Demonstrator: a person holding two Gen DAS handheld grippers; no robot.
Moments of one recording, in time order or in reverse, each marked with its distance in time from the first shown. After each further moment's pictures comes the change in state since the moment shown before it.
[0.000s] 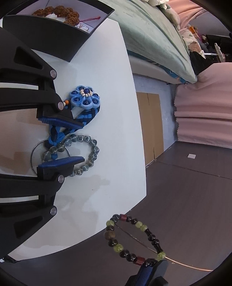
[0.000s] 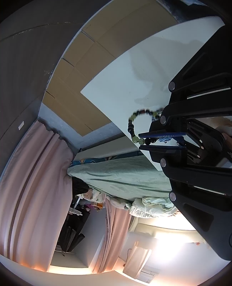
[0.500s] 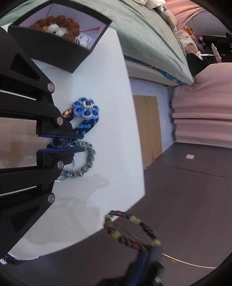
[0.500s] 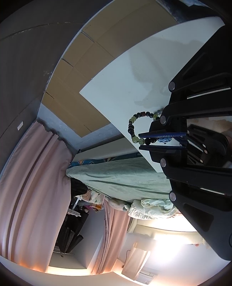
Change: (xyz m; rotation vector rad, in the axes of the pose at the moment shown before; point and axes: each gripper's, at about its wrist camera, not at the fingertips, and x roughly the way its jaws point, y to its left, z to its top) left arm -0.025 0.007 -0.004 0.015 -0.023 0.007; right arm 0.001 0.000 -0.003 -0.010 0.006 -0.010
